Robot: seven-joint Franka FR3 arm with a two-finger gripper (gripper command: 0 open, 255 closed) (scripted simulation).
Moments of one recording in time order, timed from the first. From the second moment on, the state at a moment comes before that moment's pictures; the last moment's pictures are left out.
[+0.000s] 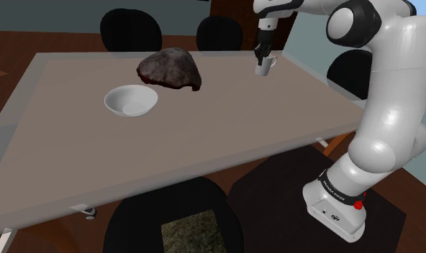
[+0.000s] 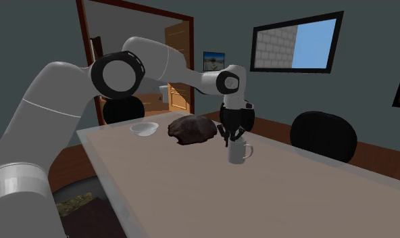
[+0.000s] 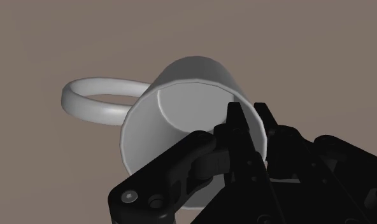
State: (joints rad) arm -0.20 0.55 -0.20 -1.32 0.02 1.71 -0.36
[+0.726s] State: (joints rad) arm -0.21 0.54 -0.20 -1.18 0.02 1.57 -0.37
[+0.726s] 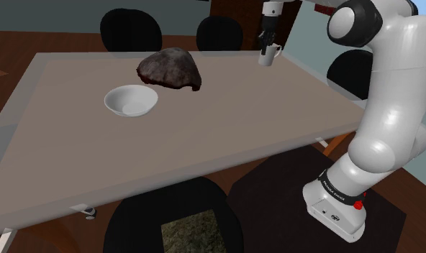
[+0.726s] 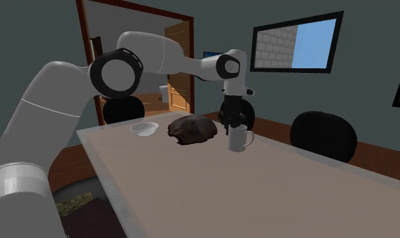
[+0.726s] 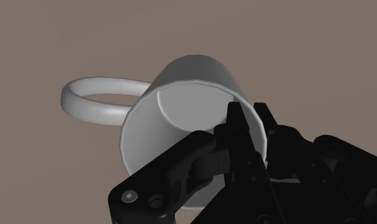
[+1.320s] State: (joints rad) arm -0.22 0.58 -0.20 -1.00 0.03 1.42 -0.38
